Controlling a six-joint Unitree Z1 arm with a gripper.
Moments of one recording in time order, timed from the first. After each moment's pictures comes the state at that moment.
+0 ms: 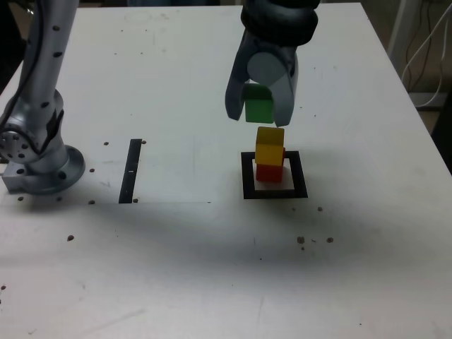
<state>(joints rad) -0.08 2.05 -1.85 1.61 0.07 0.12</state>
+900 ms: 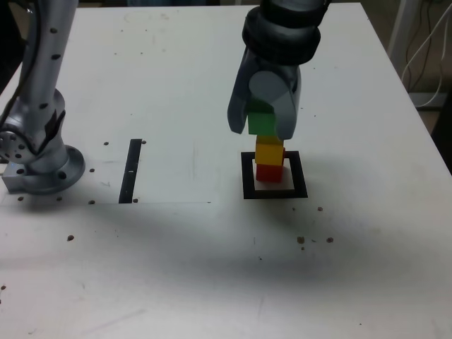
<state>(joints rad) -0.14 2.06 -1.83 1.56 0.09 0.07</state>
